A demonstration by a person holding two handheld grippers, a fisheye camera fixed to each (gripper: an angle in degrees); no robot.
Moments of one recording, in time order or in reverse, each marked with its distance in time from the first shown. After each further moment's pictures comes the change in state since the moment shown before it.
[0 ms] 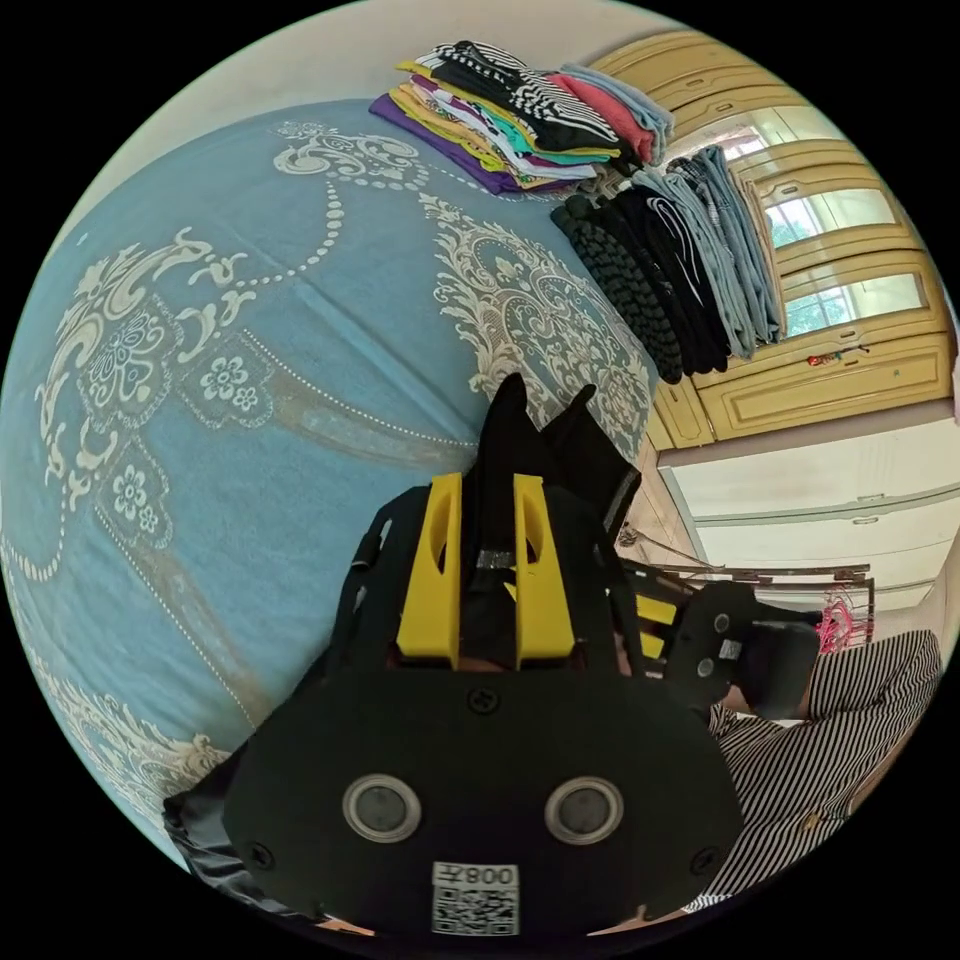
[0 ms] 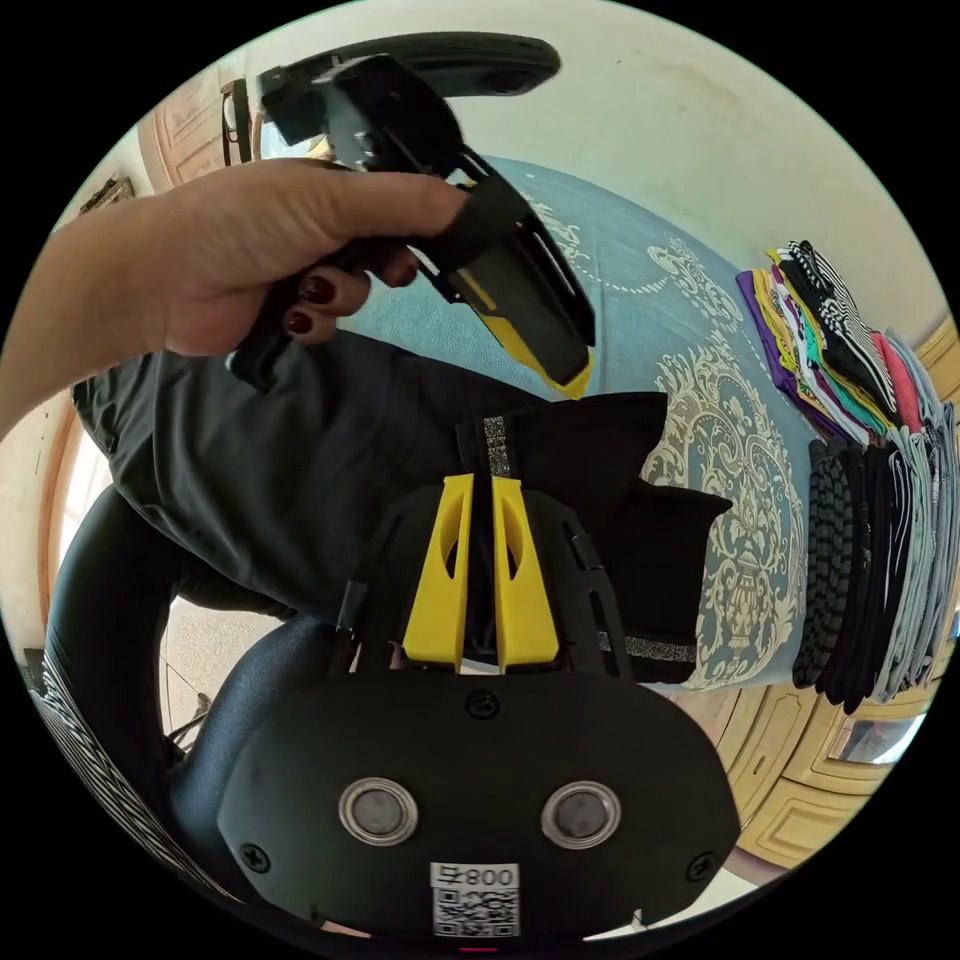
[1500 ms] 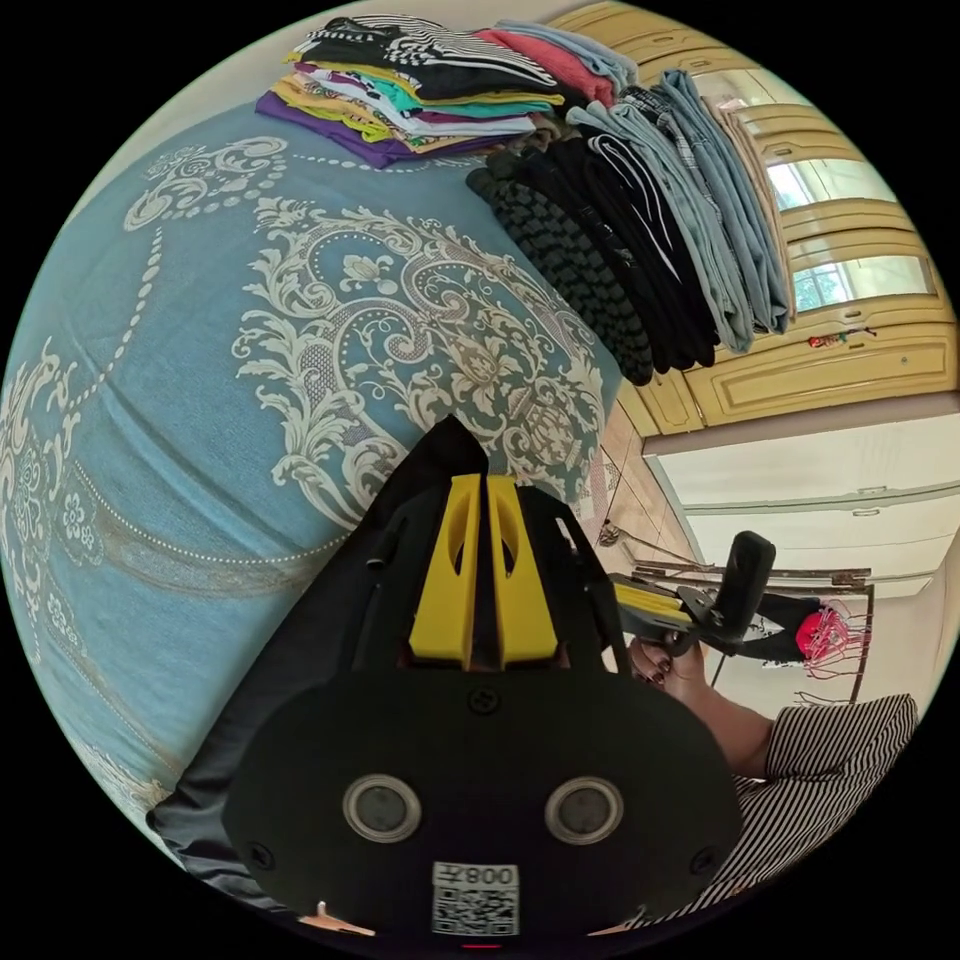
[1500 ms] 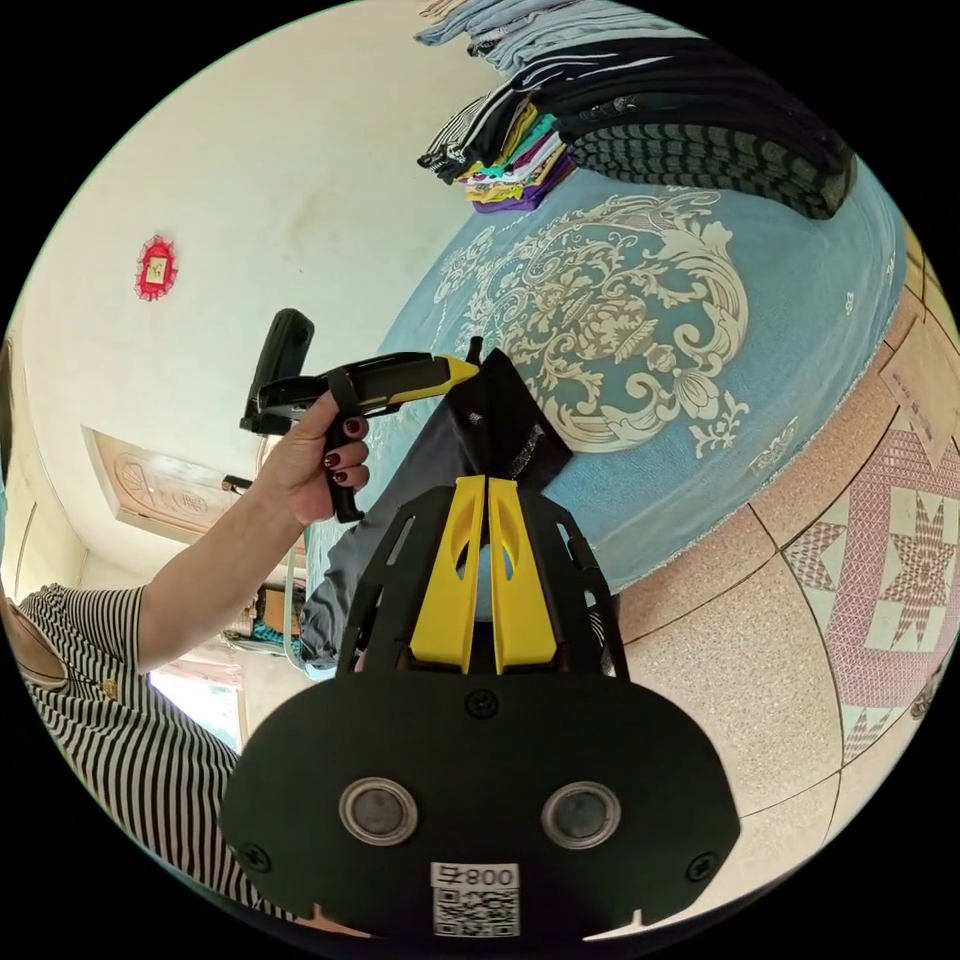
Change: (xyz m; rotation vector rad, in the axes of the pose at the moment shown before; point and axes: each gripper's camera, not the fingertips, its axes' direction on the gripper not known) left arm 0.107 -0.125 0.044 -0.061 0.023 0.056; right arm 0.372 0.211 -0.120 0.345 -0.666 0.903
